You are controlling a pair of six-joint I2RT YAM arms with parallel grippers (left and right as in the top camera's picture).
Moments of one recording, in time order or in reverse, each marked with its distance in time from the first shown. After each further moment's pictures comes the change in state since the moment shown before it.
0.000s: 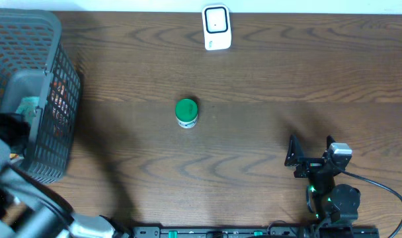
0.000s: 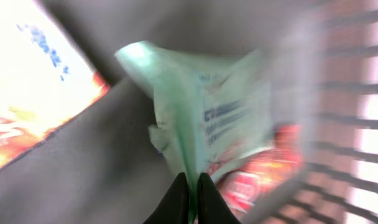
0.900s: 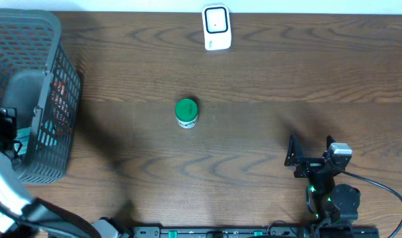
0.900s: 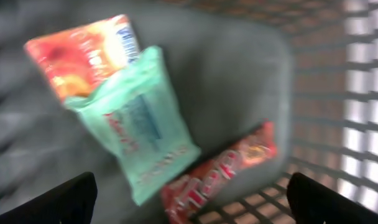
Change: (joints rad) left arm 0.010 -0.211 0.005 -0.193 -0.120 -0.052; right arm 0.000 0.001 0.000 0.000 0.000 0.000
